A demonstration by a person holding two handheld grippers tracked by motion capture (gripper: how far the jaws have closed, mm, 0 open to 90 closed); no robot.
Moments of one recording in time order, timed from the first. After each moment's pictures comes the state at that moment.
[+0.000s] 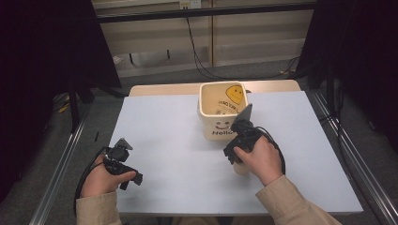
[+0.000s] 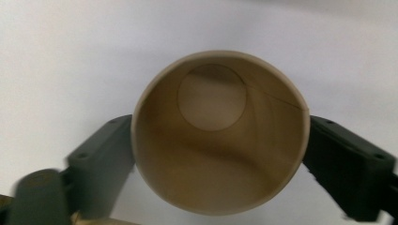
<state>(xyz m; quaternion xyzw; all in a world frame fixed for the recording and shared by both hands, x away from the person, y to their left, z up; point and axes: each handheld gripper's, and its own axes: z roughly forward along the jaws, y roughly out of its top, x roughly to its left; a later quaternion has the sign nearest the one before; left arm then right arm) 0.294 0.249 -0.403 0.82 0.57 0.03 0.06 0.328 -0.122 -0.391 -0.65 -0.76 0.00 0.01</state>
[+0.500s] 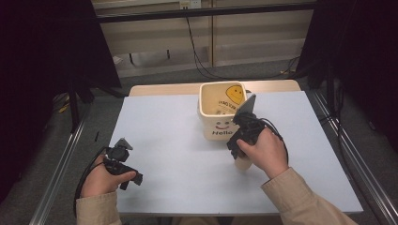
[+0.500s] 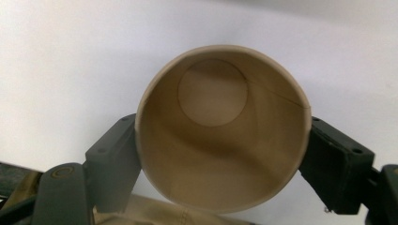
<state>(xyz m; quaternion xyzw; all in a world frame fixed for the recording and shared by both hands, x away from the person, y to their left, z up) 0.293 0.247 -0.403 0.81 0.58 0.03 0.06 0.332 -0.128 -0.357 -0.65 -0.76 0.00 0.03</state>
